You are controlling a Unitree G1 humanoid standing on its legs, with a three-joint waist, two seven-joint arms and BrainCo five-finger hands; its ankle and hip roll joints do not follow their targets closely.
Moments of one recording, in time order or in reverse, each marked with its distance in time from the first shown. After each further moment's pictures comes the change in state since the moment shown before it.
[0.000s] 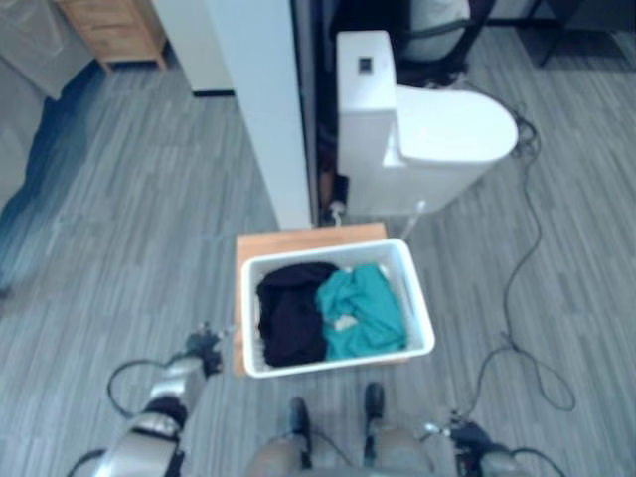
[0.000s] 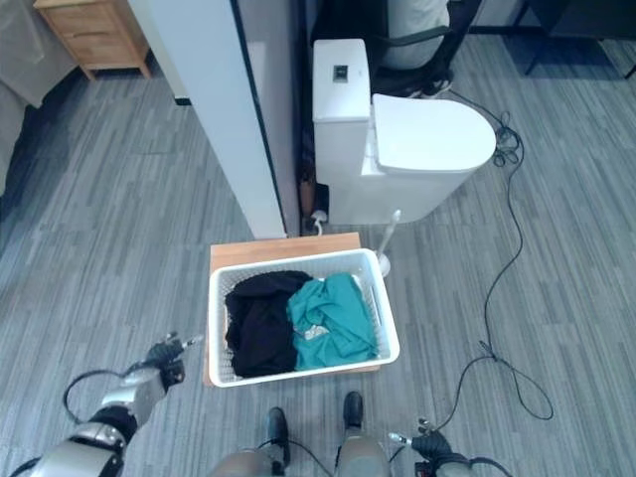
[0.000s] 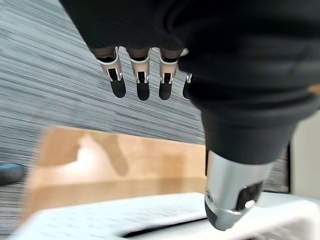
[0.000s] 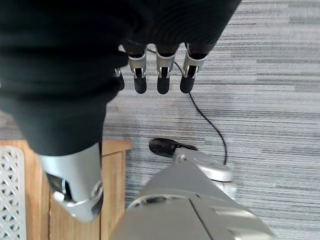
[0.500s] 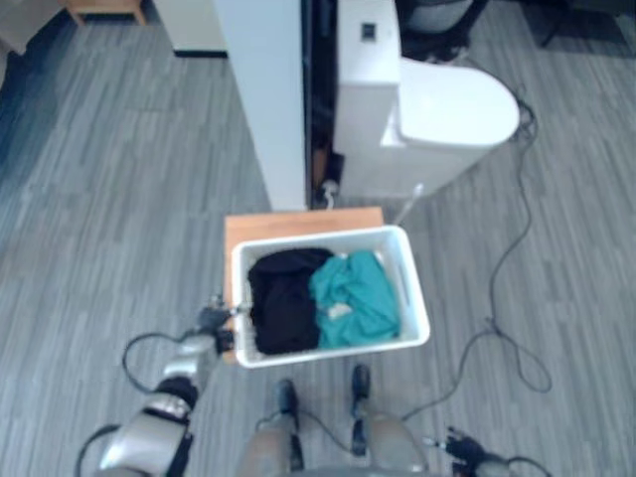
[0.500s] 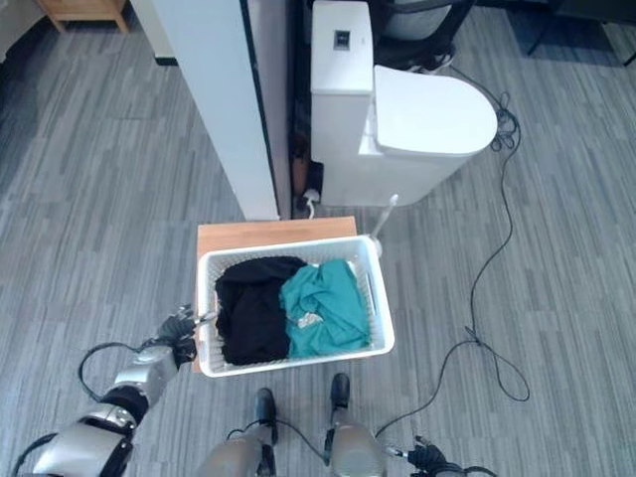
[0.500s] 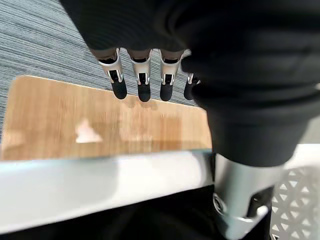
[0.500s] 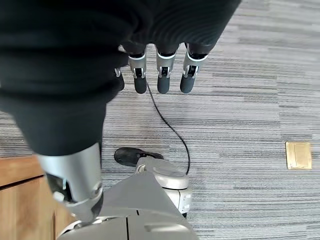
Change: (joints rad) left arm -0.053 -0.023 -0.060 -0.014 0.009 -0.045 -0.001; right arm -0.068 0.022 -0.002 0.179 0.020 -0.016 0.000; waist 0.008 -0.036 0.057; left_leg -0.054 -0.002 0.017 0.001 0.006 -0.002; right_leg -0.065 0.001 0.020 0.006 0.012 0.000
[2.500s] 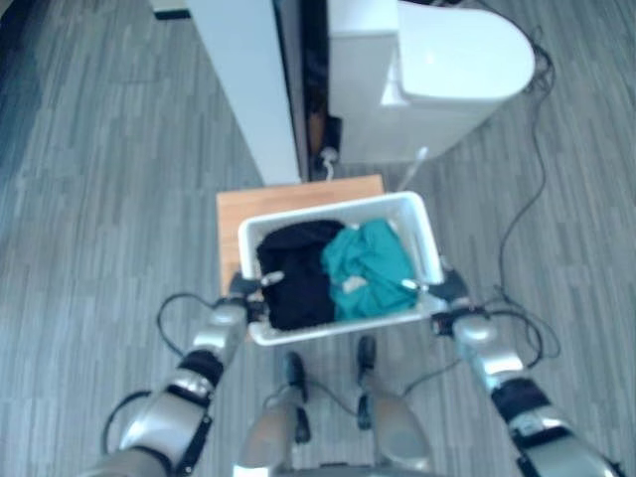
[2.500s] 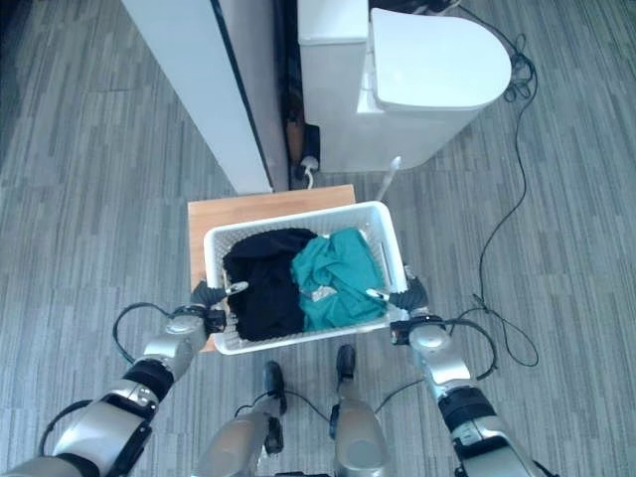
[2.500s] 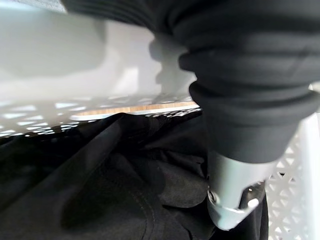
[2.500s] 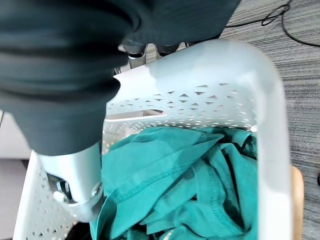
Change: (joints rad) left arm -0.089 -0.070 -0.089 -0.123 0.019 0.021 0.083; right arm -0.358 -0.128 0.086 -0.585 0.015 0.022 -0.199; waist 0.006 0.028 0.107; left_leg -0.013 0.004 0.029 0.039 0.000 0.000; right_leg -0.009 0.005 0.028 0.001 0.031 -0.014
